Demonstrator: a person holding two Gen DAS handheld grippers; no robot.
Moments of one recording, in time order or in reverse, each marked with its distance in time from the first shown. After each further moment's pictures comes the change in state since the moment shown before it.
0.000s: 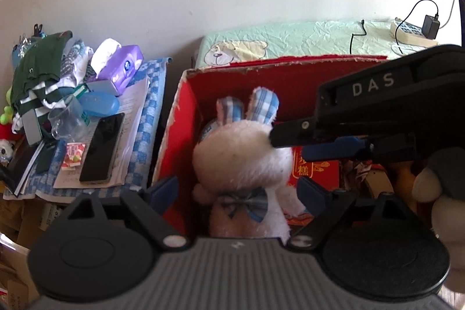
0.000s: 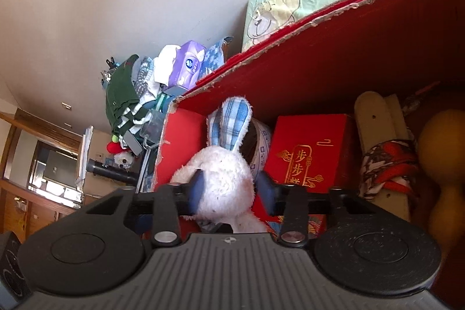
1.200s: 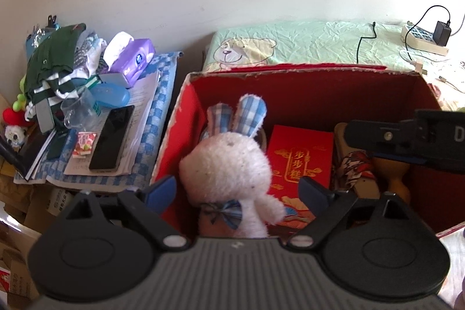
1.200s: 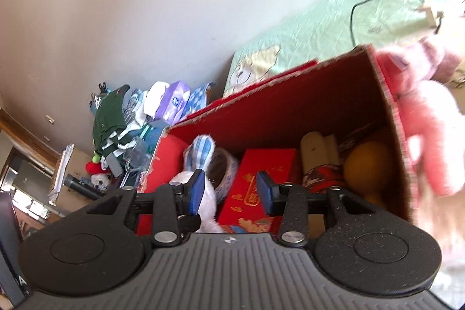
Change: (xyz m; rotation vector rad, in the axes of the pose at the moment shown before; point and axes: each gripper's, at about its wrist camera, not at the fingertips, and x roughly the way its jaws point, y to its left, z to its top) left arm -0.019 -0.015 0.012 -0.047 0.032 0.052; right arm -0.073 0.006 -0.026 -0.103 -0.251 -0.118
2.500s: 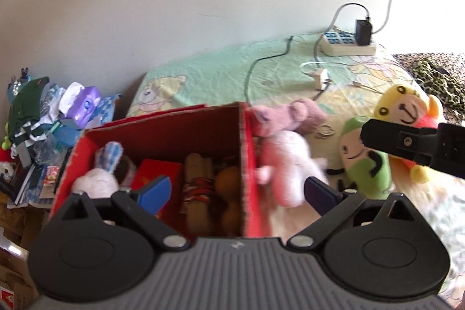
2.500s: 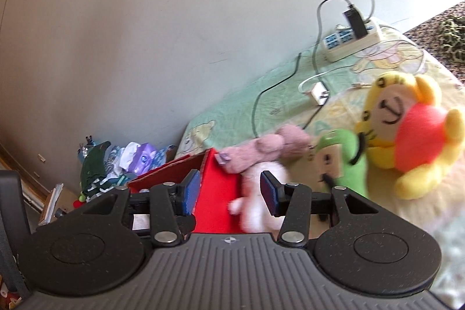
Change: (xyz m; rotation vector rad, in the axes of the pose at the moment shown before) left arm -0.078 -0.212 0.017 0.100 -0.066 -0.034; right arm -0.172 -0.123 0.031 0.005 -0.201 -0.077
